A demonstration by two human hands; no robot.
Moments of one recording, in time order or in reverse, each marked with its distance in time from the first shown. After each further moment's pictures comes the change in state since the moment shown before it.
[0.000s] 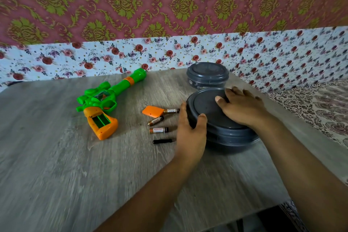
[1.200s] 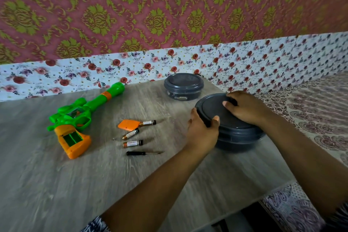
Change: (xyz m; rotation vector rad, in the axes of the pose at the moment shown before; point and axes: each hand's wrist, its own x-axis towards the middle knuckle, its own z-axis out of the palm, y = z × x) left_hand 0.015 0.010 0.077 0.316 -0.181 -0.068; right_hand 0.018 0.095 -0.020 0.055 0.147 -0.064
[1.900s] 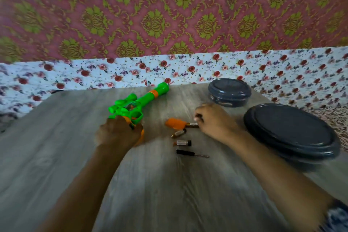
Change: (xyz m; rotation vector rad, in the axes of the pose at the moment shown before) left_hand -0.025 -0.057 -0.265 1.022 0.596 -0.280; right_hand -0.001 -0.192 0.055 0.127 0.063 -0.515
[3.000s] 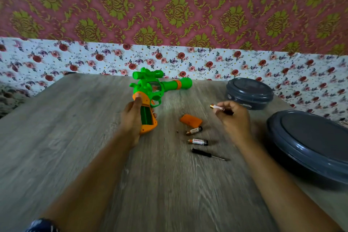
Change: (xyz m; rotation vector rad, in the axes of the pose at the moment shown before) left_hand 0.035 -0.011 0.041 -1.542 -0.174 -0.199; right_hand 0.009 0.005 0.038 0.745 0.401 0.367
